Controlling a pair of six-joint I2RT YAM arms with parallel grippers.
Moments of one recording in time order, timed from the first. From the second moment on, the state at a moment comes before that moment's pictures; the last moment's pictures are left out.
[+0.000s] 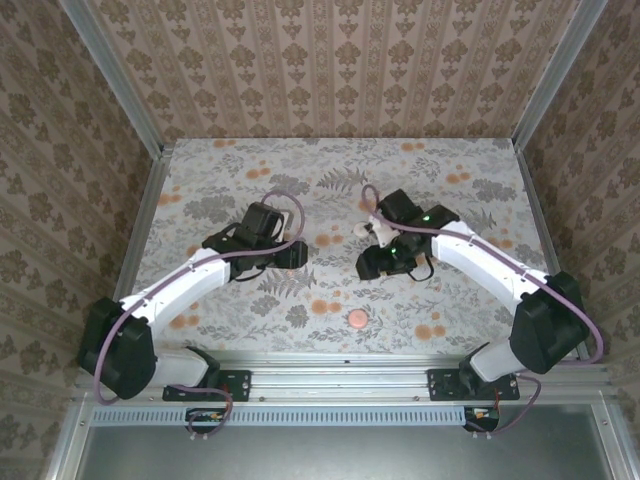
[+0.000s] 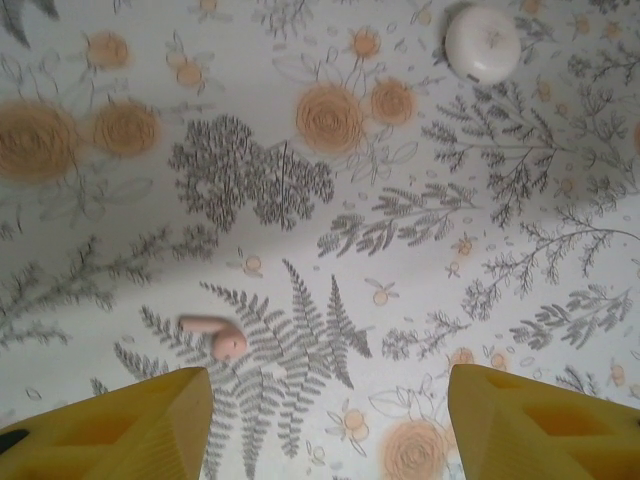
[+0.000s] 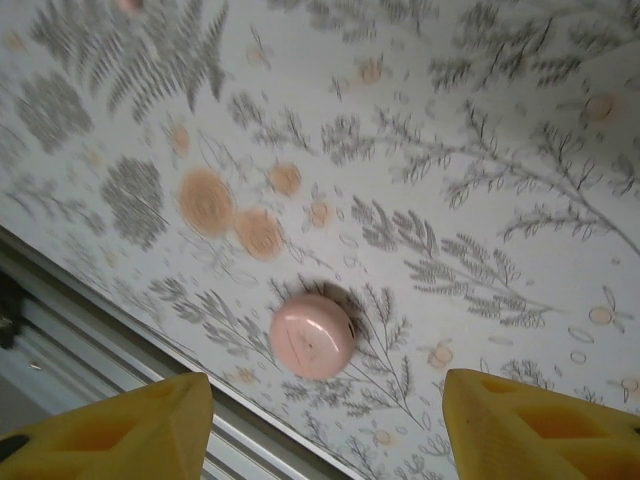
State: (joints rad) left arm -0.61 1.32 0.90 -0.52 0.14 -0.41; right arm 0.56 1.48 1.16 -0.97 -0.29 0.28
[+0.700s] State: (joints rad) left arm -0.38 1.29 0.82 -0.59 0.24 -0.46; right arm 0.85 1.78 1.15 -0.98 -0.11 0.21
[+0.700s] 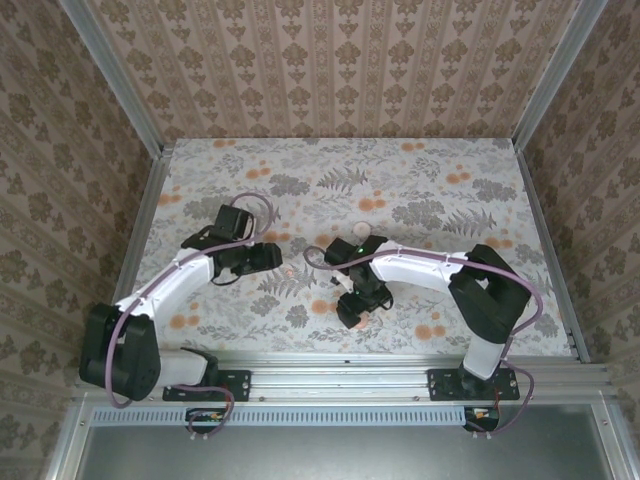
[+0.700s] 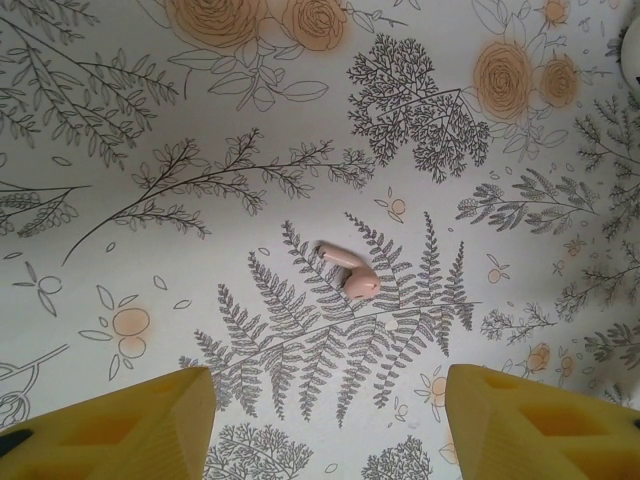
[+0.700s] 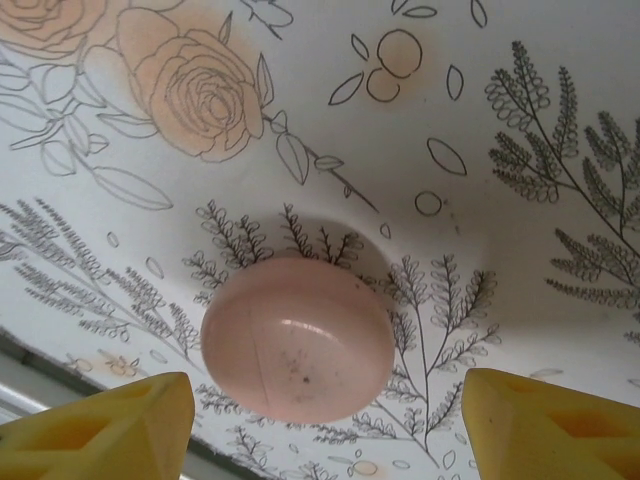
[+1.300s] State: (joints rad) left arm -0.34 1.19 0.75 -0.63 0.25 -0.46; right arm 0.91 1.84 1.17 -0.96 -0.03 0.22
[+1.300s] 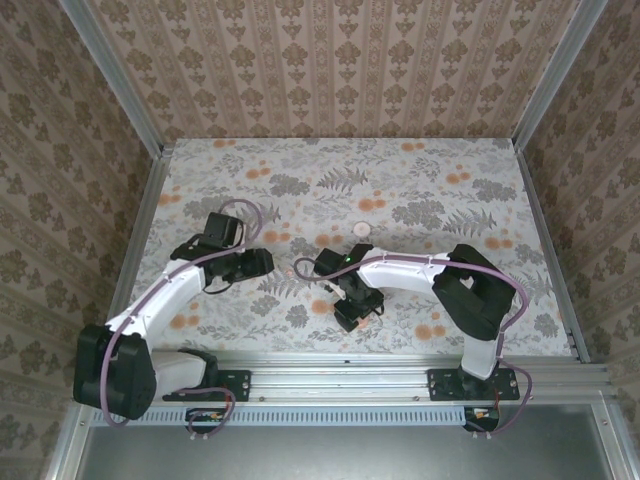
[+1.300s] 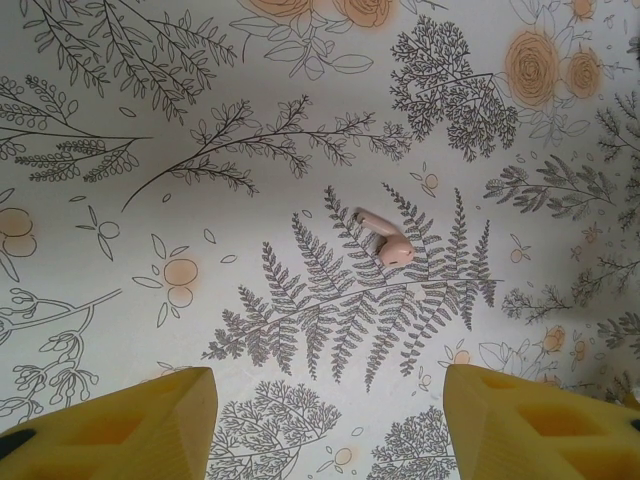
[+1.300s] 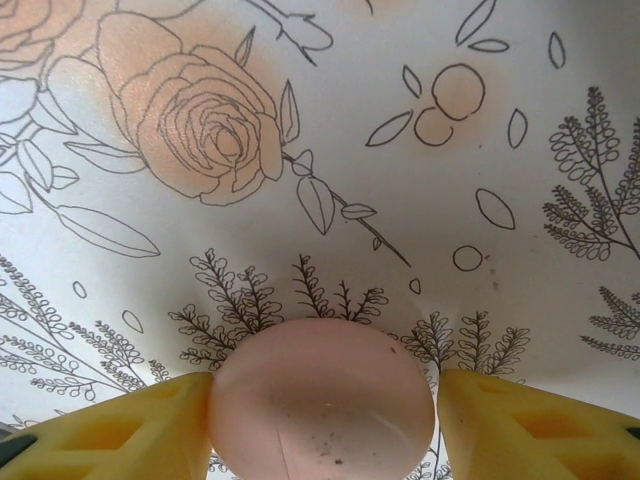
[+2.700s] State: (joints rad) left arm -0.64 0.70 0.21 0.40 0.43 0.10; right arm 0.74 1.43 0.79 0.24 -0.39 1.19
